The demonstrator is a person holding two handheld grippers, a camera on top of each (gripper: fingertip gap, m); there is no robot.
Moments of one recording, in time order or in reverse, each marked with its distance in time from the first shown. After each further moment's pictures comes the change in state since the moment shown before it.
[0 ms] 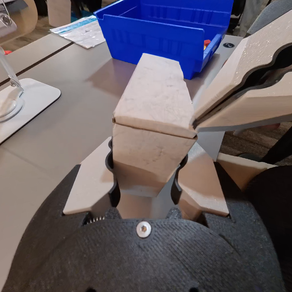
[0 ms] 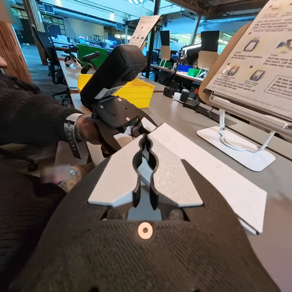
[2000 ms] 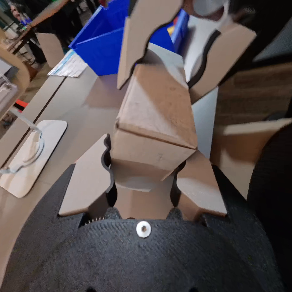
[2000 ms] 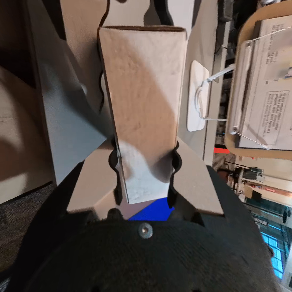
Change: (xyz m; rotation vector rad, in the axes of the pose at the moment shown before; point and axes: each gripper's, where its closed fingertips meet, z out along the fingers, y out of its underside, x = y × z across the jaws) left arm 0.024 -0.003 -0.013 -0.010 0.023 0.358; right arm 0.048 0.070 -0.037 -0.823 -0.001 -0.832
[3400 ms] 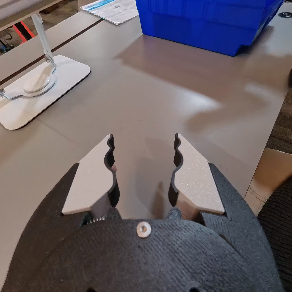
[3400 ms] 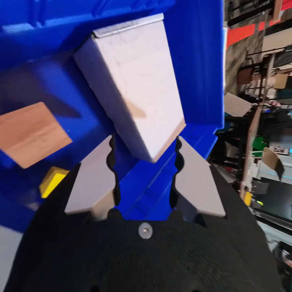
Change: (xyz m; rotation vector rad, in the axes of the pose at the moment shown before) left arm -0.055 0.060 0.005 -0.081 -0.154 -0.365; right arm 0.080 0.342 -0.003 -0.450 0.116 0.385
